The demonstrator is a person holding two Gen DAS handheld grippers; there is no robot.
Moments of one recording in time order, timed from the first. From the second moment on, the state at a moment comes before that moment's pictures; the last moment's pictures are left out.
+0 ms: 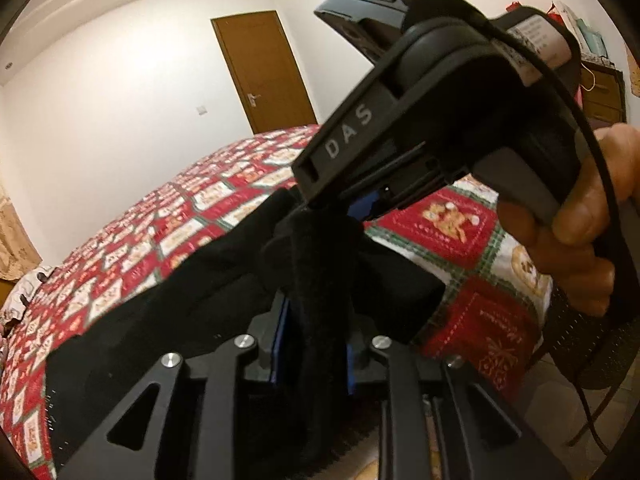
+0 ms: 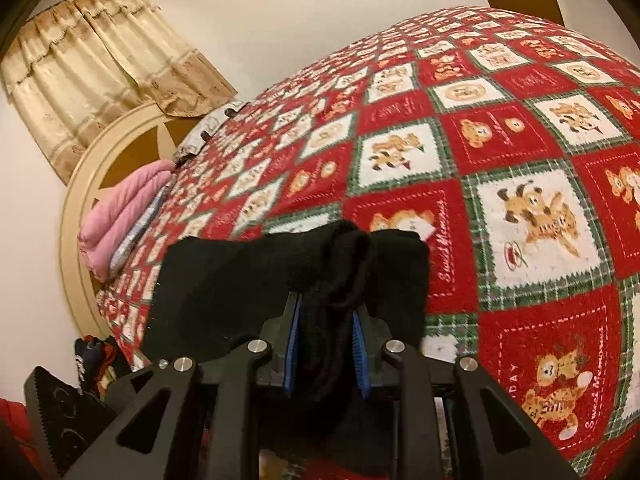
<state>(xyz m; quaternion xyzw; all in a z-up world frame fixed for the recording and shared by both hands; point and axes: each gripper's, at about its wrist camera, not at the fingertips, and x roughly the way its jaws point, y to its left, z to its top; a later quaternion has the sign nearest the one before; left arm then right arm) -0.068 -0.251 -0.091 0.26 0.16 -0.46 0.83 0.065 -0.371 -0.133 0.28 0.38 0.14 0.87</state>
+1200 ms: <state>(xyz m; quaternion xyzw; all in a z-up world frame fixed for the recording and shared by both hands) -0.013 -0.163 -0.101 0.21 0.24 -0.37 0.87 0.004 -0.309 -0.123 0.17 0.38 0.09 0.90</state>
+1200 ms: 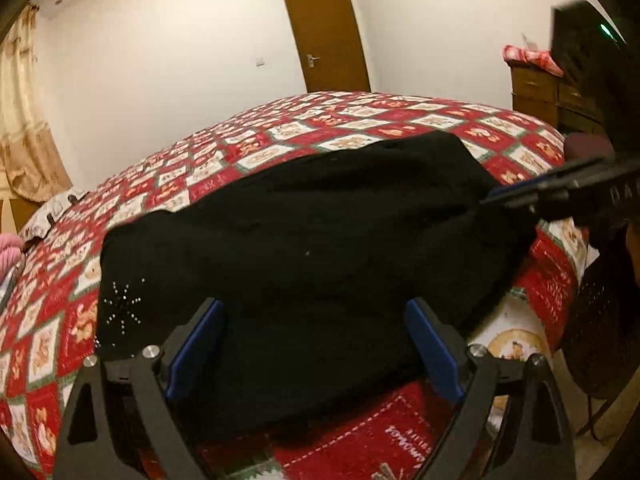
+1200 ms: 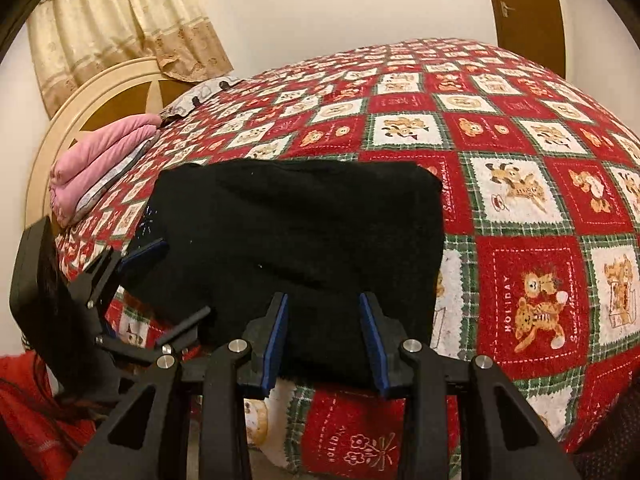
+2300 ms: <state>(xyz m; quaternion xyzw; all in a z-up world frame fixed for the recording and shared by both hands) 0.071 -0.081 -0.102 0.02 0.36 -0.30 0.89 0.220 -0.097 -0.057 -0.11 0.45 0.35 0.81</state>
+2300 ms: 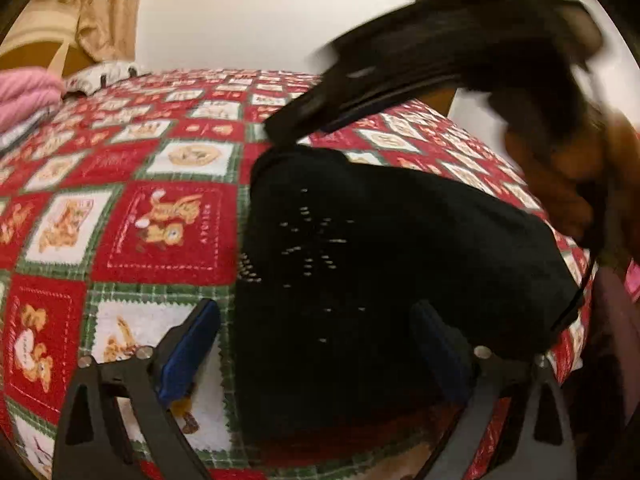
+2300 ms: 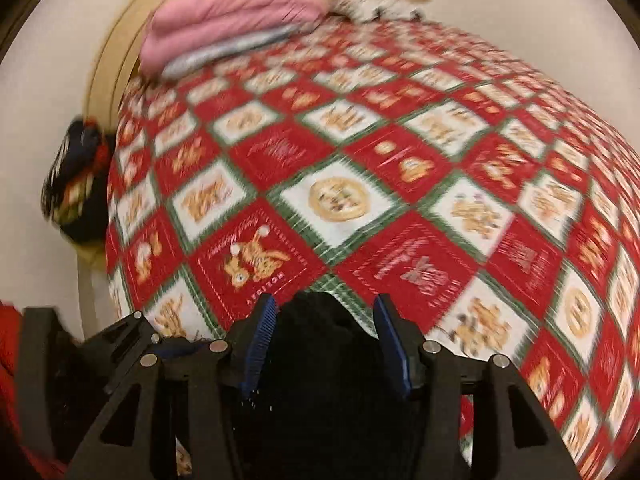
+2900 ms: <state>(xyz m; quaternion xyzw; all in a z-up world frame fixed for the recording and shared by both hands) 0.053 -0.095 -0.098 0.06 0.33 -0.26 0.90 0.243 -0.095 -0.098 0.00 0.51 0.27 0.81</state>
